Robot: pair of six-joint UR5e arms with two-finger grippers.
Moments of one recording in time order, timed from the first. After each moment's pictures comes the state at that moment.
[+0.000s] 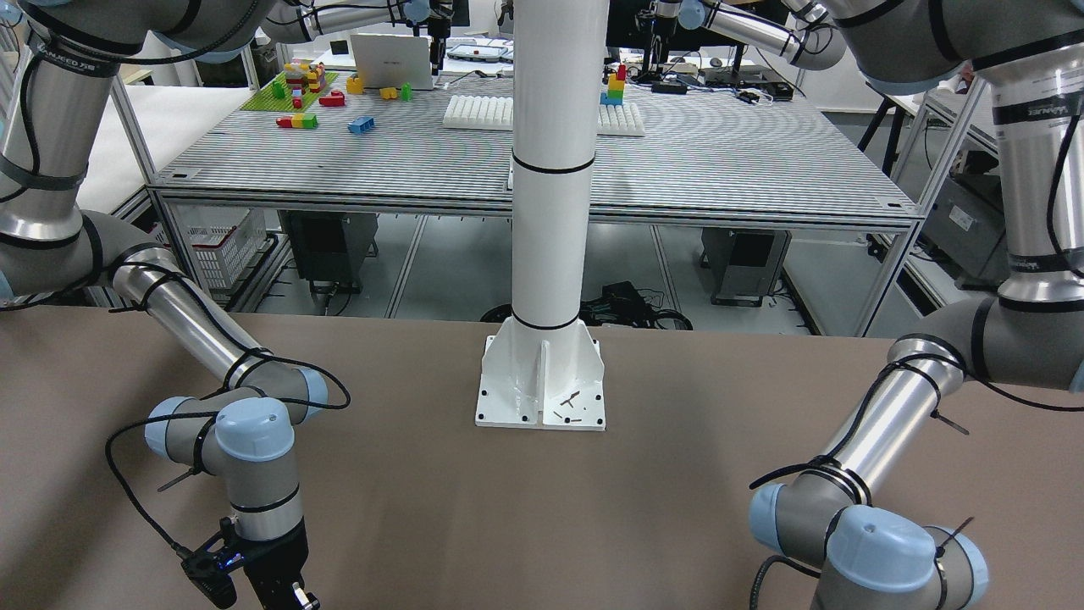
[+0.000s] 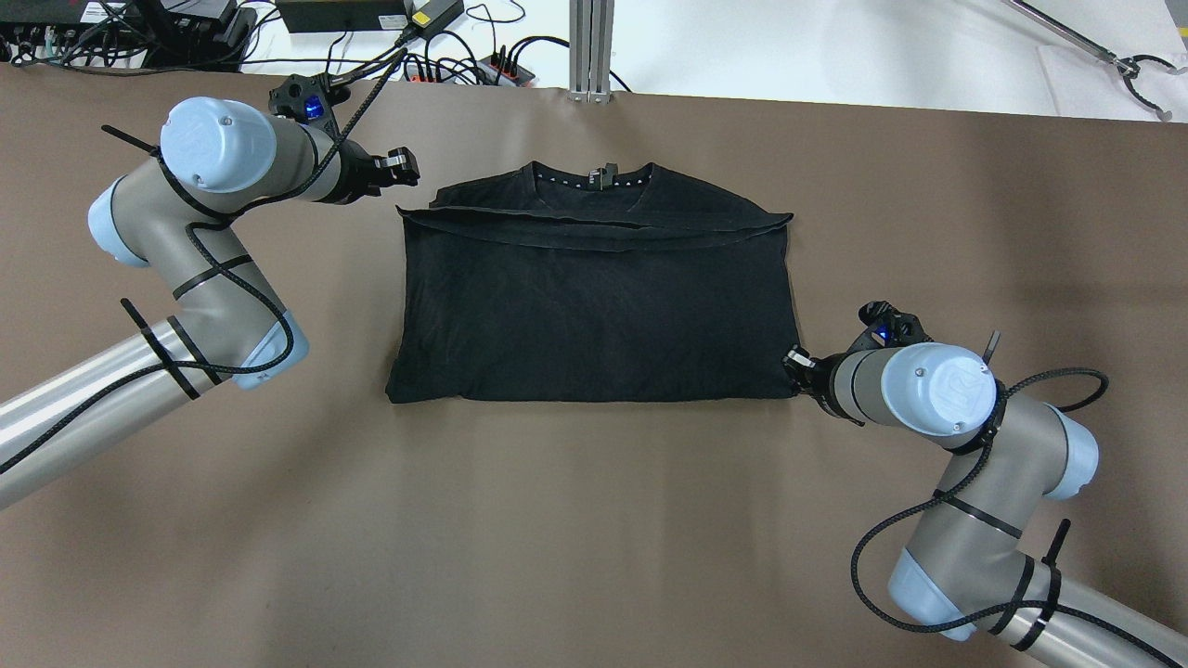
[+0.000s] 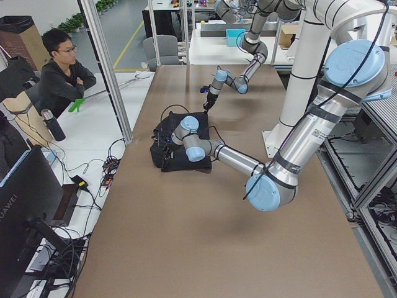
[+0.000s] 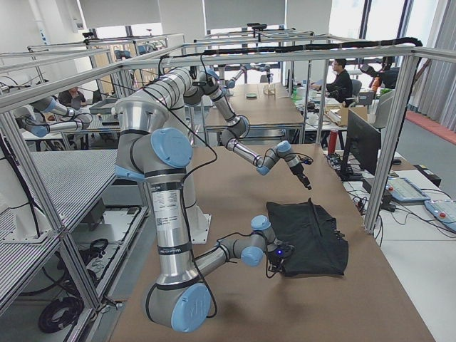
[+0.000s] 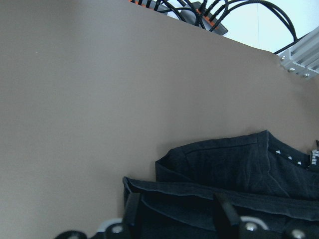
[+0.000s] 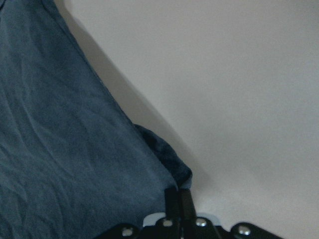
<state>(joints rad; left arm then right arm) -0.89 -2.21 -1.34 -2.27 -1.76 -1.32 0.64 -1.32 1.71 -1.07 1.67 1.80</state>
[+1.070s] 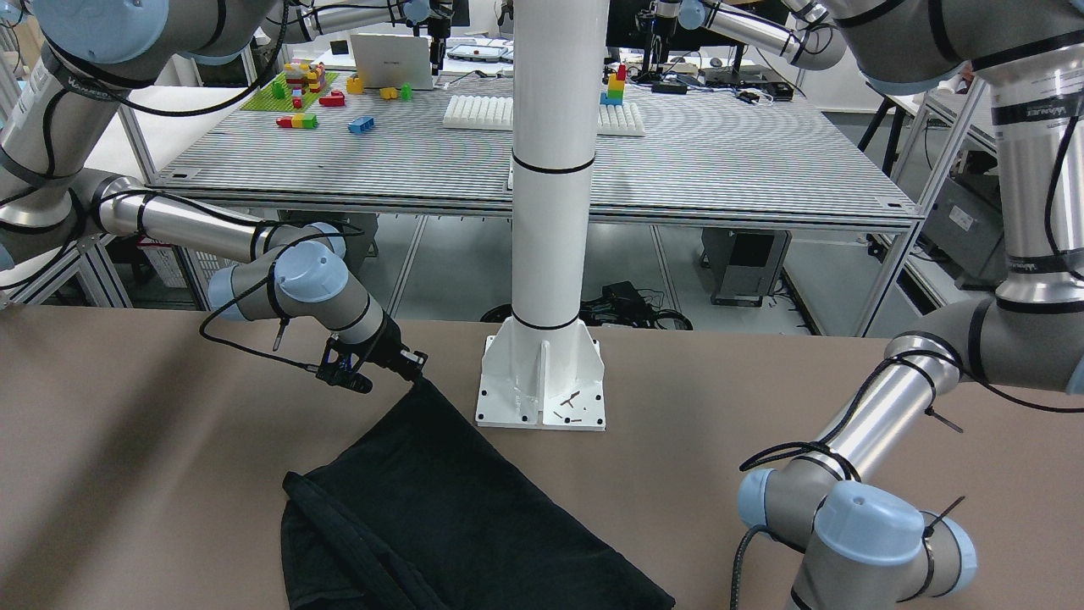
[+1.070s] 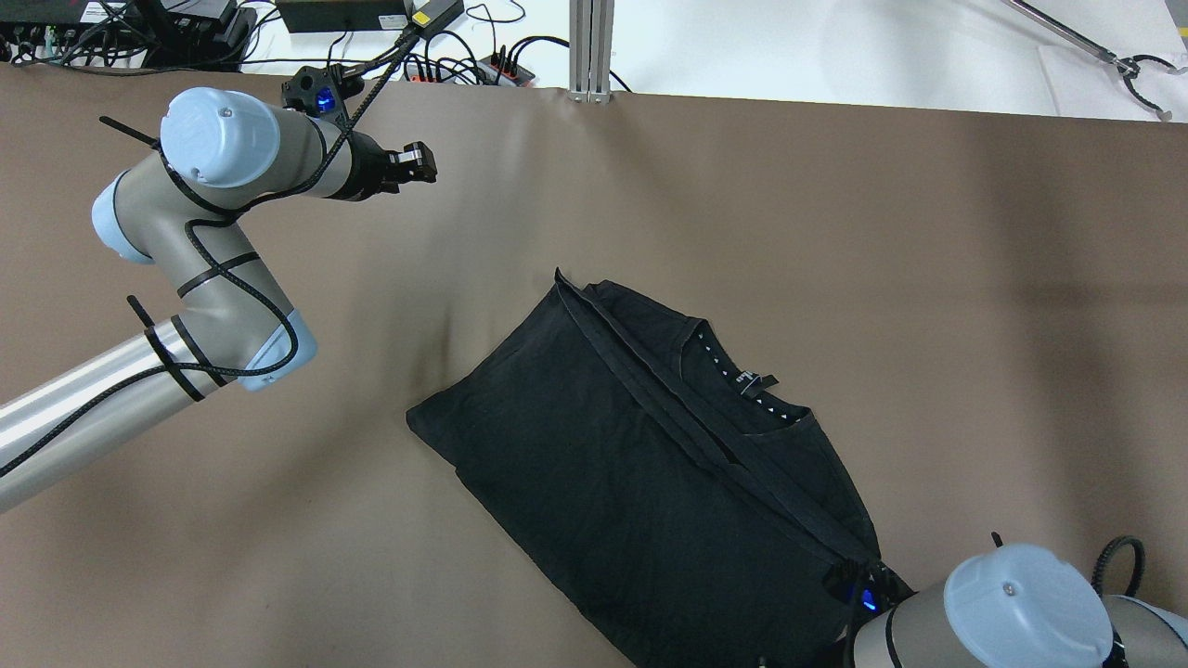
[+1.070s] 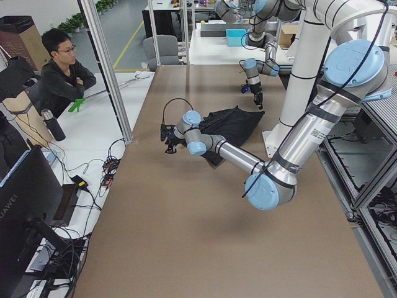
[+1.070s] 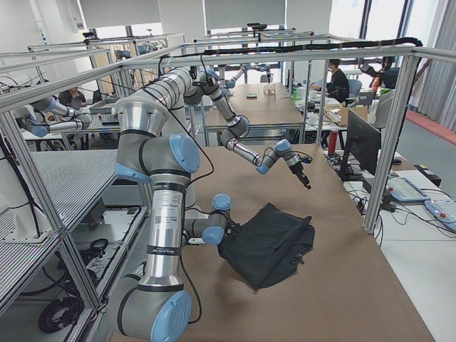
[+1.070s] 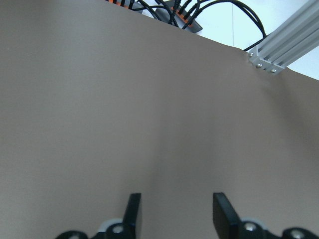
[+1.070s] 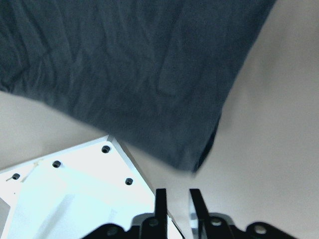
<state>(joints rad) -0.88 -2.22 -1.39 -2.26 -1.79 -1.32 0.27 -1.57 2.23 -1.20 2.11 1.89</state>
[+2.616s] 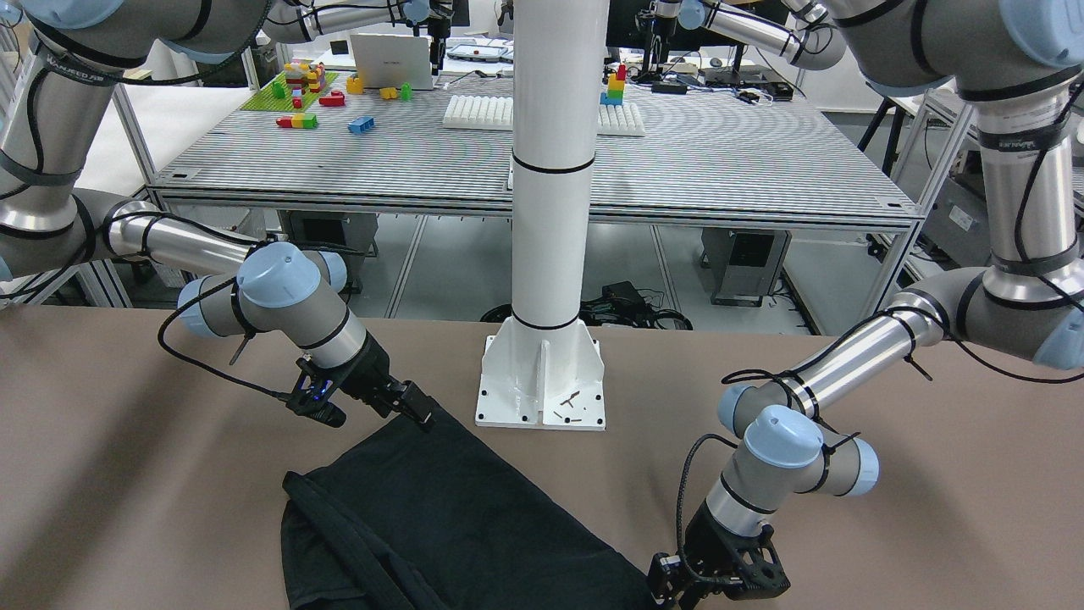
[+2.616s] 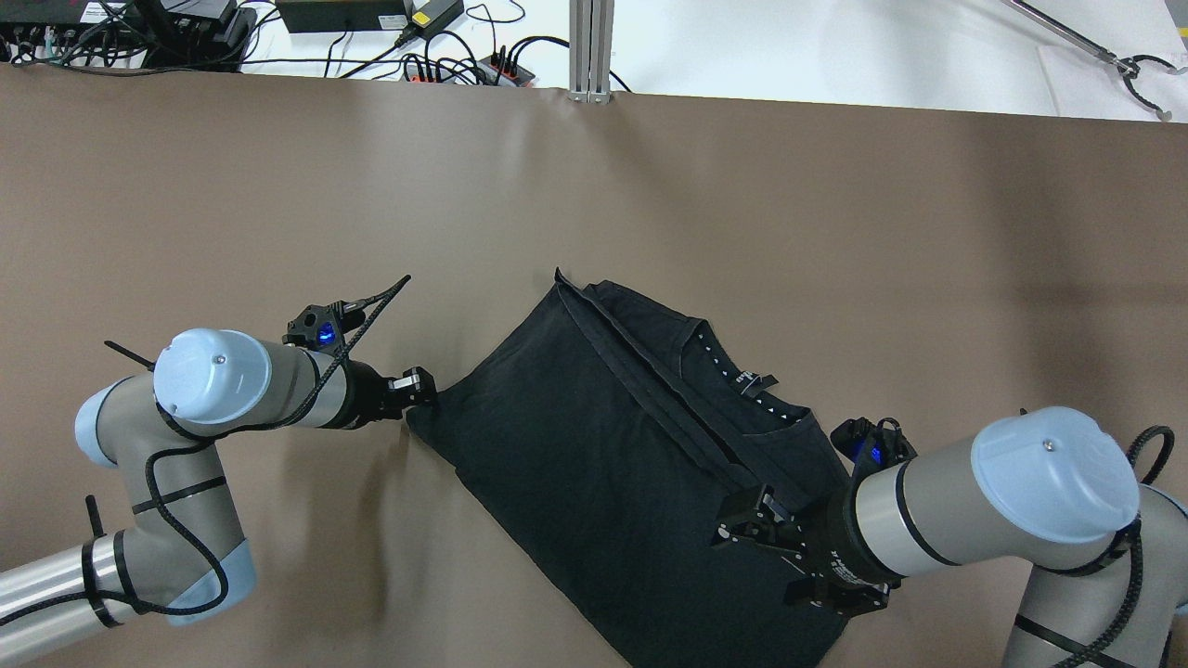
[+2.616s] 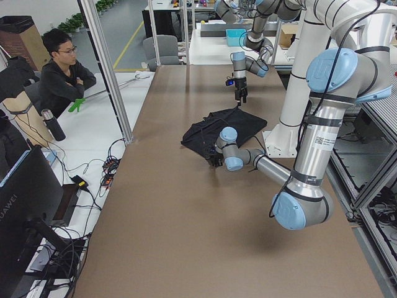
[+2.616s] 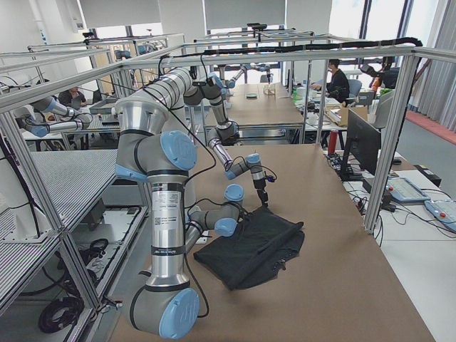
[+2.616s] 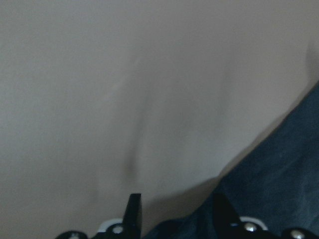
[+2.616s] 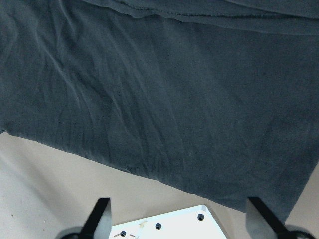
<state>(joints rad) -0.58 -1.92 -1.66 -2.25 -1.81 -1.59 0.51 -1.44 2.18 -1.20 2.11 1.89</state>
